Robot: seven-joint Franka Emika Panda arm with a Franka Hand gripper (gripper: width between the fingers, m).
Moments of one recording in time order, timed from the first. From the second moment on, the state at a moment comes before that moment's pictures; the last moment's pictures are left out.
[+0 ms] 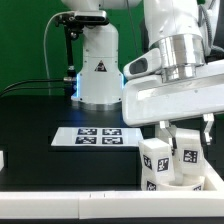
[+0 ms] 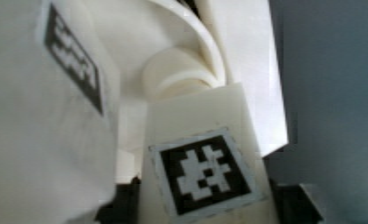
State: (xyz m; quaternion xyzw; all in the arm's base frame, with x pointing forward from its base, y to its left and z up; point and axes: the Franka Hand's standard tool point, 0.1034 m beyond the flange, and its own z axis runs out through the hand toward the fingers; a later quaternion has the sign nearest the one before) arm 0.571 0.112 0.074 -0.95 0.20 -0.23 0.09
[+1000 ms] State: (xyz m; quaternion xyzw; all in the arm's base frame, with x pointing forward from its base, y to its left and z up) arm 0.571 0.109 0.097 -0.96 0.18 -0.17 0.10
